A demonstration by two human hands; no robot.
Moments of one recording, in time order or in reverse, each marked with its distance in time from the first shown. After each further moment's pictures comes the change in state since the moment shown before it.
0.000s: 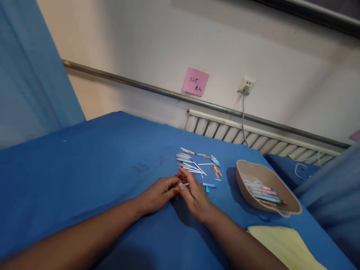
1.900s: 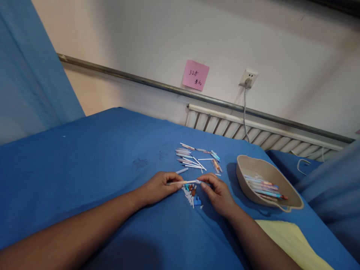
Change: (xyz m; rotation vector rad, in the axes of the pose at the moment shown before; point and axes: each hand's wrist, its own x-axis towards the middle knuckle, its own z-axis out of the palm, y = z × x) left_hand 0.002 0.008 -0.001 0.022 -0.019 -0.152; right_hand -0.029 0.030 -0.056 -0.112 0.083 0.039
